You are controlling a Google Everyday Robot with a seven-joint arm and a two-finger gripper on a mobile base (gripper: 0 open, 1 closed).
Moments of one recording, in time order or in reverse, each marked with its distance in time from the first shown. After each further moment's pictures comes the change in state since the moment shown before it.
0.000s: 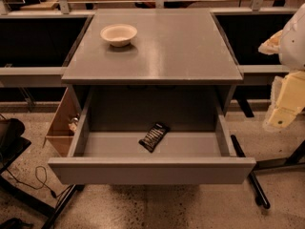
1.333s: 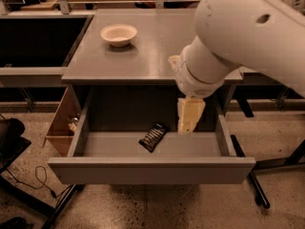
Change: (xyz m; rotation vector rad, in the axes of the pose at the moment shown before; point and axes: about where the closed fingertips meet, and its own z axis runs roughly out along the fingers) arm -0.144 -0.005 0.118 0.155 -0.100 -0.372
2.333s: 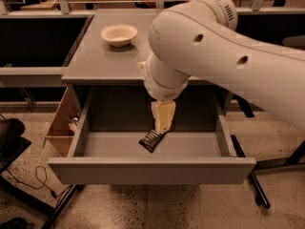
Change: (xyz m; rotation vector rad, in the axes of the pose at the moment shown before) arm -0.057 -0.014 0.048 0.012 -0.029 -0.197
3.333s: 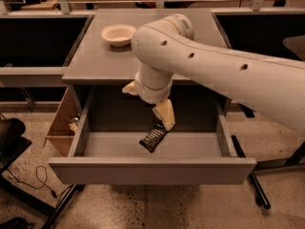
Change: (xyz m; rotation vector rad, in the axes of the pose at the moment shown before) arm 0.016 0.004 0.098 -0.245 -0.042 -0.487
